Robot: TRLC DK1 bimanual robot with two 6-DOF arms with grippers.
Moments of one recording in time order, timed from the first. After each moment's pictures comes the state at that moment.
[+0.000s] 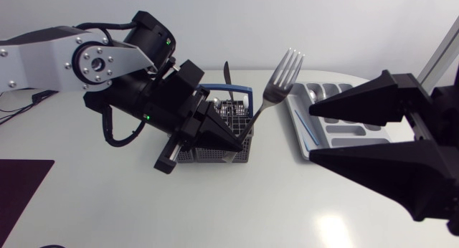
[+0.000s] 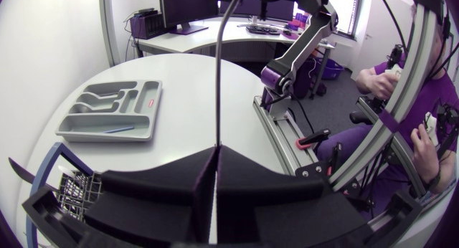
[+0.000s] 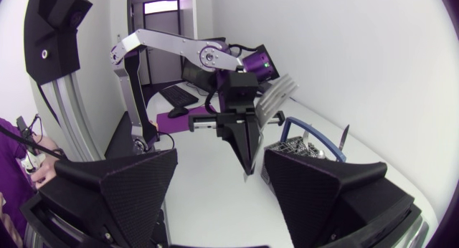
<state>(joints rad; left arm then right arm) -0.54 1.57 1.23 -0.72 0.99 0.93 0.38 0.74 0.87 -0.54 -0.86 -0.25</state>
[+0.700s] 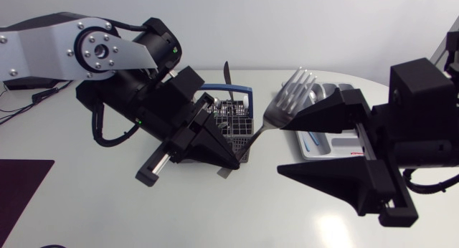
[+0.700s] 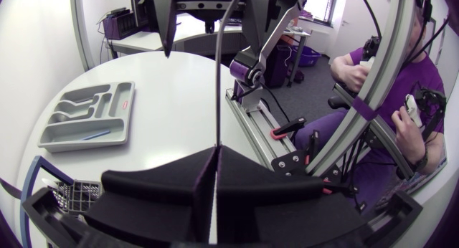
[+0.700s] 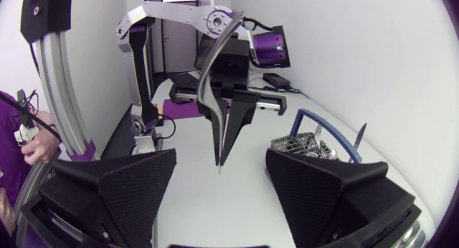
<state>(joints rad) -0.57 1.59 1.30 -1.00 1.01 1.16 0.40 0.87 0.77 -0.40 -0.91 -0.38</state>
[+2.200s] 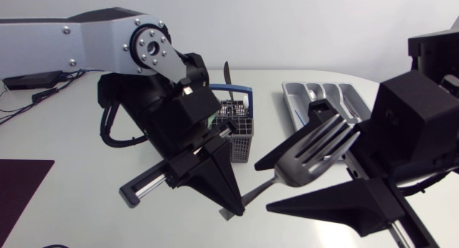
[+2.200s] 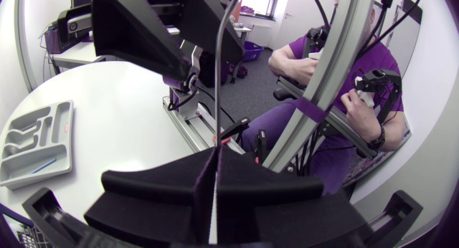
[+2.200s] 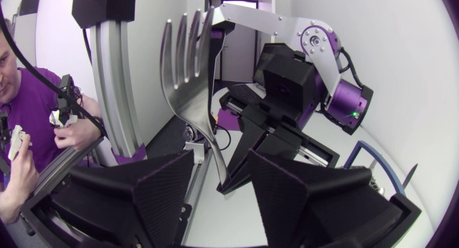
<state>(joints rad) -0.67 1.74 1.45 -1.48 1.09 1.60 0.52 0.94 0.79 -0.40 -1.13 -0.50</state>
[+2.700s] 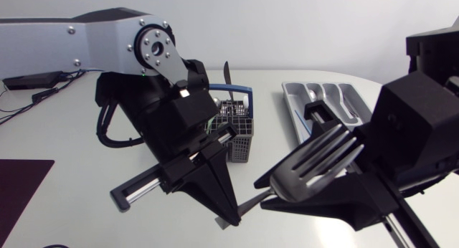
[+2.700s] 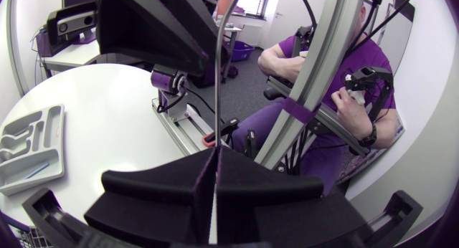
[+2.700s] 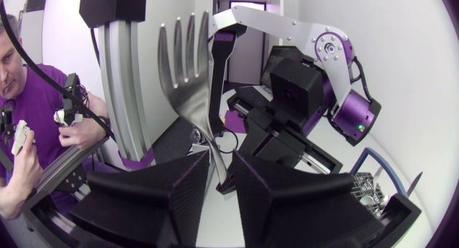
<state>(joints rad) -0.68 1.75 1.46 -1.57 1.09 1.69 0.56 0.94 0.80 -0.40 -1.14 -0.50</state>
